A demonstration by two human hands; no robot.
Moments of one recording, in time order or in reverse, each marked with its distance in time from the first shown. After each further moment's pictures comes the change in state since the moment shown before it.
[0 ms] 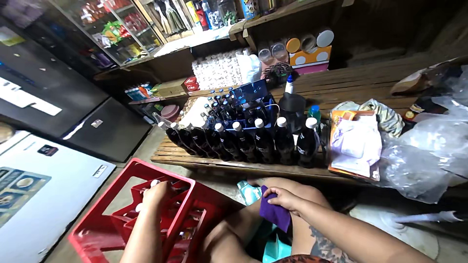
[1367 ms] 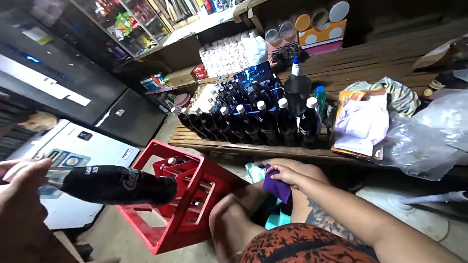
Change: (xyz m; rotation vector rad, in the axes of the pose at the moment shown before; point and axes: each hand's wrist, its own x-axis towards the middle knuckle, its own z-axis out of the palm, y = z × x) left_hand -0.213 -0.152 -0.104 -0.938 0.907 -0.161; right_hand -0.002 0.003 -0.001 -0.064 -0.004 -0.061
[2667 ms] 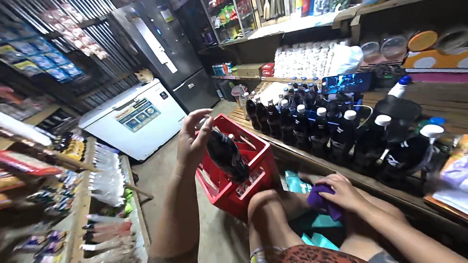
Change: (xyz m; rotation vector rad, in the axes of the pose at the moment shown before) left_hand -0.068 0.015 0.038 -0.562 -0.125 0.489; right_hand -0.017 -0.052 0.035 -0.874 0.125 -0.580
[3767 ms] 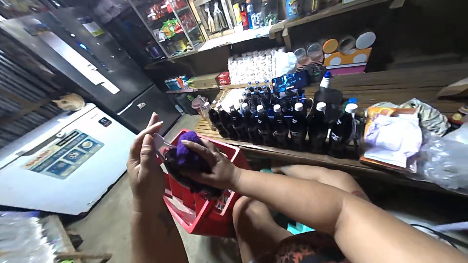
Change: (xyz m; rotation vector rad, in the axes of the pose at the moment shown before) left_hand 0.004 -0.019 0.006 -0.267 0.052 0.127; right_hand 0.154 -0.274 0.037 0.644 0.318 -0.529
